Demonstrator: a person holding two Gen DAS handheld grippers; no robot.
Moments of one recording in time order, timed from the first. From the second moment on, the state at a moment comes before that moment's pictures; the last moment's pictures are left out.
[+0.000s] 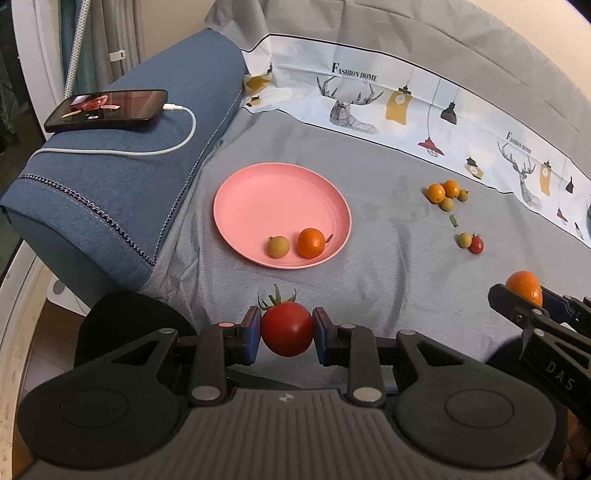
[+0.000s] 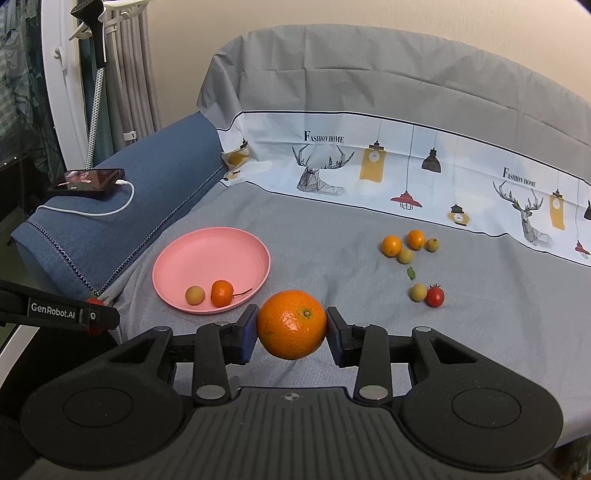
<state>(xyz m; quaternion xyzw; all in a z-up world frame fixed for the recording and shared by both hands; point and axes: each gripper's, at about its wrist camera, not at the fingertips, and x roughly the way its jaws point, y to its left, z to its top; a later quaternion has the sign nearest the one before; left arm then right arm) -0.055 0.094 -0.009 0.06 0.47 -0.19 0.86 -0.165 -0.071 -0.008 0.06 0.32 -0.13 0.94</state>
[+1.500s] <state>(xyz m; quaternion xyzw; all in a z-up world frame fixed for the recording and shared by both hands) 0.064 0.077 -0.046 0.05 0.50 -0.13 0.86 -0.043 -0.077 -0.043 0.06 0.36 -0.07 0.93</state>
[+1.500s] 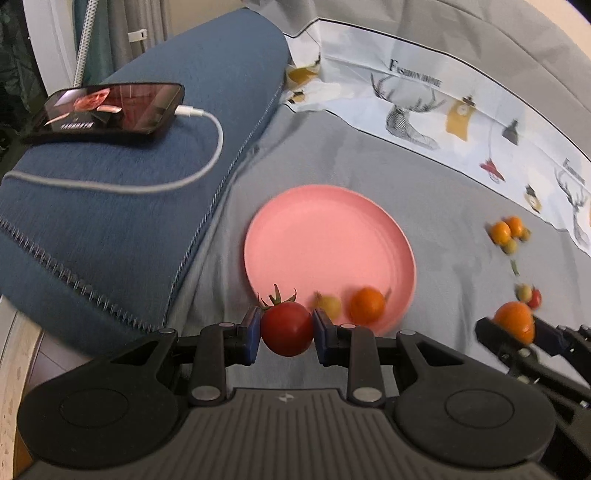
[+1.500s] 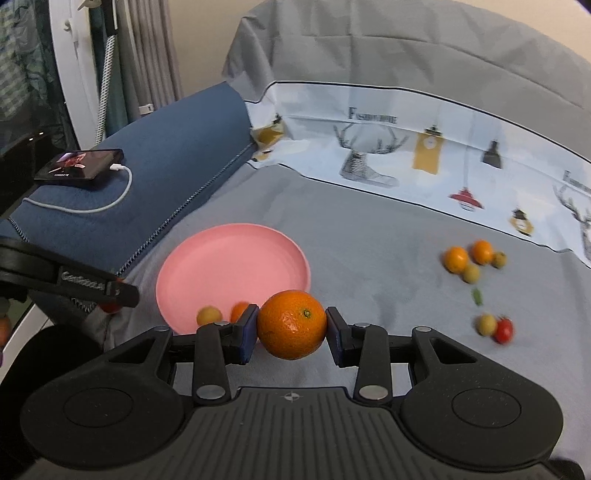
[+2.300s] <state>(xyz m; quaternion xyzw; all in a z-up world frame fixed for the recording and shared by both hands) 0.137 0.048 -0.092 0.05 0.48 -0.11 0.87 0.066 -0.074 -0.104 0.00 0.38 0.02 0.93</state>
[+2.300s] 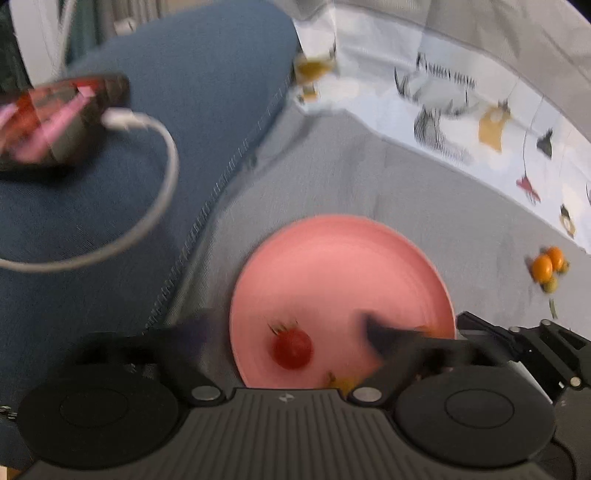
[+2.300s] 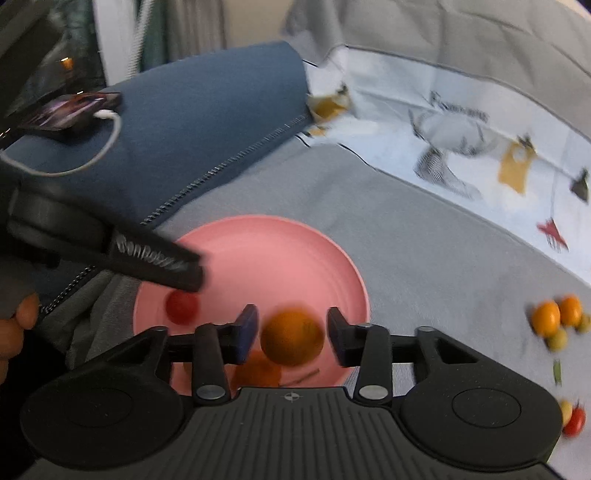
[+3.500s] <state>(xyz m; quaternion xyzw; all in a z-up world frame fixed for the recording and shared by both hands) -0.060 0.085 0.008 0.10 0.39 -0.12 0.91 -0.144 -0.051 0.001 0.04 0.29 -0.08 0.95</state>
